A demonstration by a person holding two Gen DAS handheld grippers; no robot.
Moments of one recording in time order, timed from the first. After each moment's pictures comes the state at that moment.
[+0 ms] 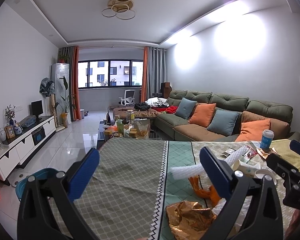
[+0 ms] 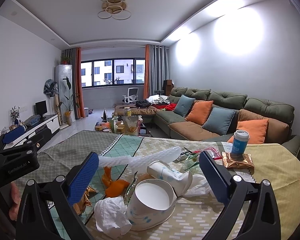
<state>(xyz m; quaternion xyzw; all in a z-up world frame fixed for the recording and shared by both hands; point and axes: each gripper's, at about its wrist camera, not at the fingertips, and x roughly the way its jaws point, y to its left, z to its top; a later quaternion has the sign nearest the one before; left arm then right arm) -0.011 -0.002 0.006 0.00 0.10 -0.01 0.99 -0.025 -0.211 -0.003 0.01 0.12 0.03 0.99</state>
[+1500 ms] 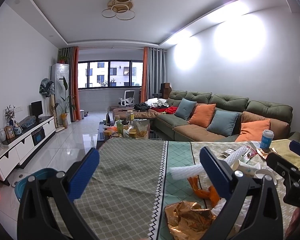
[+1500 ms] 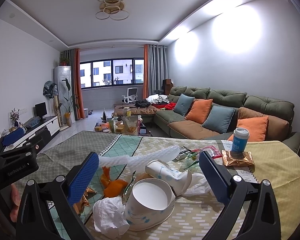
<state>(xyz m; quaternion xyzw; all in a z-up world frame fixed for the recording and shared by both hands) -0.011 -0.004 0.003 0.00 0.10 -0.01 0.99 -0.026 -0.212 -0.006 0.01 0.12 0.03 0.99</state>
